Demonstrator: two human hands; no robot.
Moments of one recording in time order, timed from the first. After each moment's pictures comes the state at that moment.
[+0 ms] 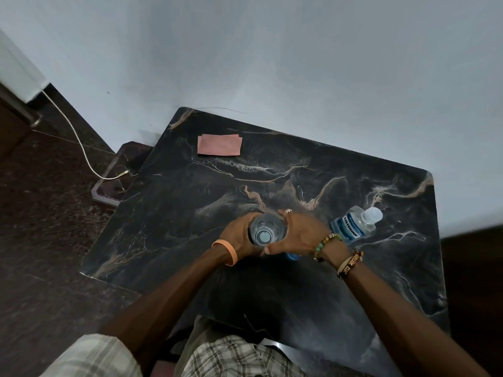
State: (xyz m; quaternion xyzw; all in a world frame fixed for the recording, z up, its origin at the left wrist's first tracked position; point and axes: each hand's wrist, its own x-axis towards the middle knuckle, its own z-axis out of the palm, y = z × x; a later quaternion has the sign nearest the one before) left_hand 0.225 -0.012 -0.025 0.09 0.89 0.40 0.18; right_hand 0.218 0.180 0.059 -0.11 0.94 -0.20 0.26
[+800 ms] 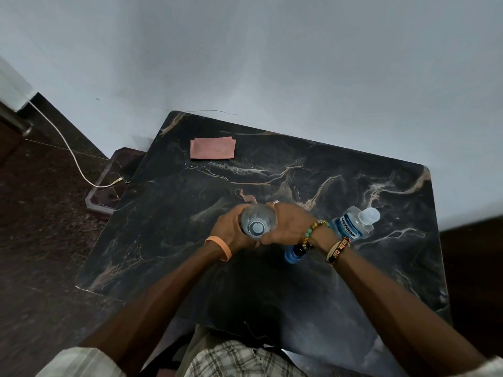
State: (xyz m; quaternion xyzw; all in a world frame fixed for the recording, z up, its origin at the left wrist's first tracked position) left_hand 0.202 -0.014 -0.013 0.02 0.90 0.40 0.17; right_hand 0.188 0.165 0.066 -0.11 0.92 -0.24 0.29
